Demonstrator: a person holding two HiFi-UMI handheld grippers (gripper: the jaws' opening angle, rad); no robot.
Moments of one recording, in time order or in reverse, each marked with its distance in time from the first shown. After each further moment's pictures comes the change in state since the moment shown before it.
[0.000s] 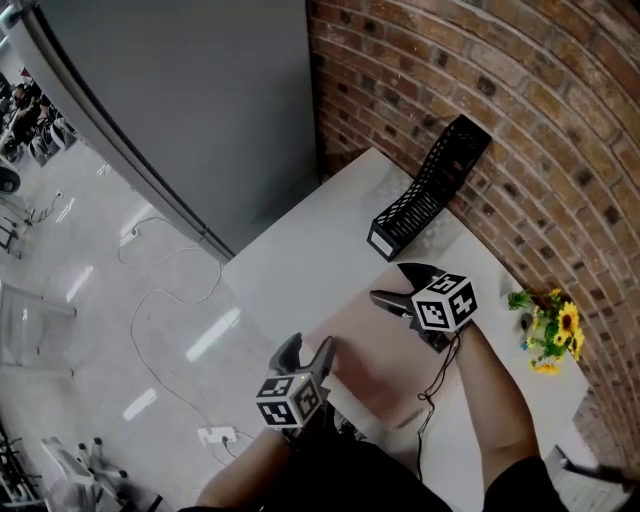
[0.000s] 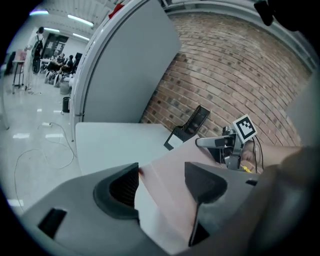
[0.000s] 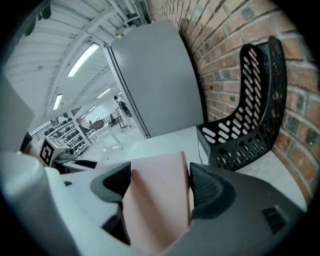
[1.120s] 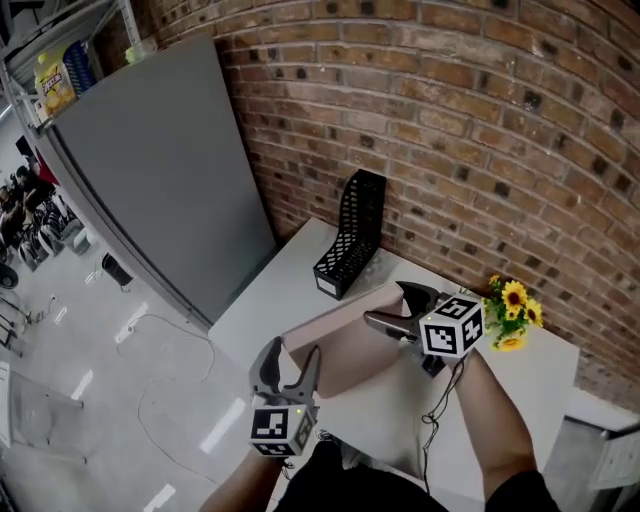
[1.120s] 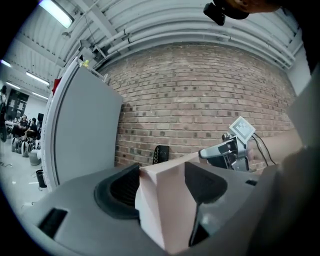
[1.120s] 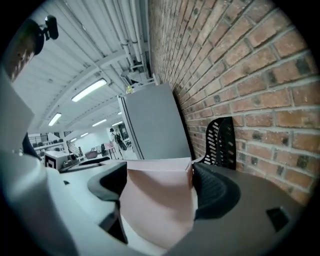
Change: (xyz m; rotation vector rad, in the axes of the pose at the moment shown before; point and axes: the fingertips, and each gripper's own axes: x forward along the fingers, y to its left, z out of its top) left arm -0.096 -0.167 0.104 0.545 -0.414 -0.171; right arm -0.208 0.052 0.042 0.034 -0.448 -0.113
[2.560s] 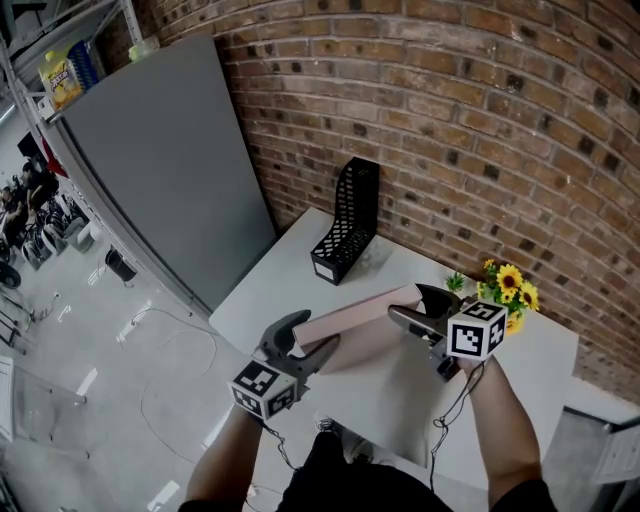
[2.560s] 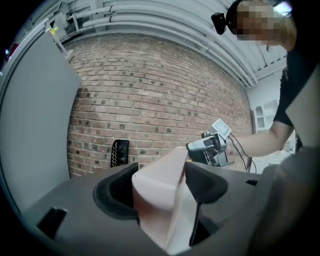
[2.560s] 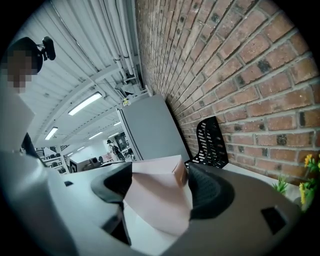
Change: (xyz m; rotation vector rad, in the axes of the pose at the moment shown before) left arm 0.007 -0.060 -0.011 0.062 0.058 -0.523; right arm -0.072 0.010 -0.021 0.114 -0.095 -0.026
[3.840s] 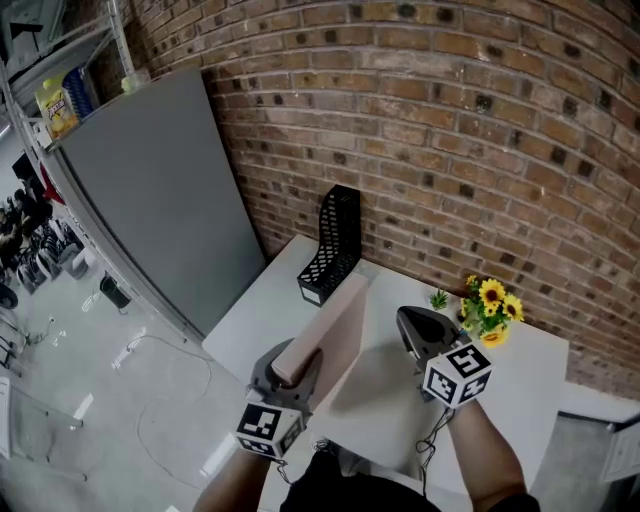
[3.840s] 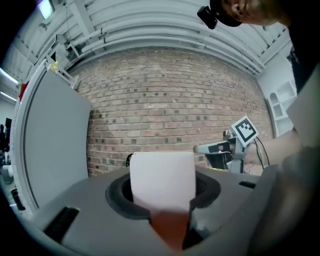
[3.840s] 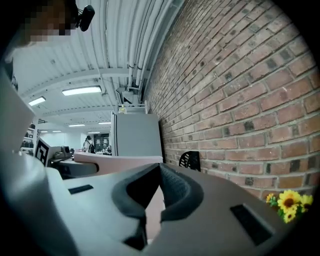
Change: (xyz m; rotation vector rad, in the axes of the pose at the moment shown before) left arm -0.017 -0.025 0.045 0.074 -0.064 0.235; right arm -0.049 0.021 0.040 -0.264 -0.228 -0.276
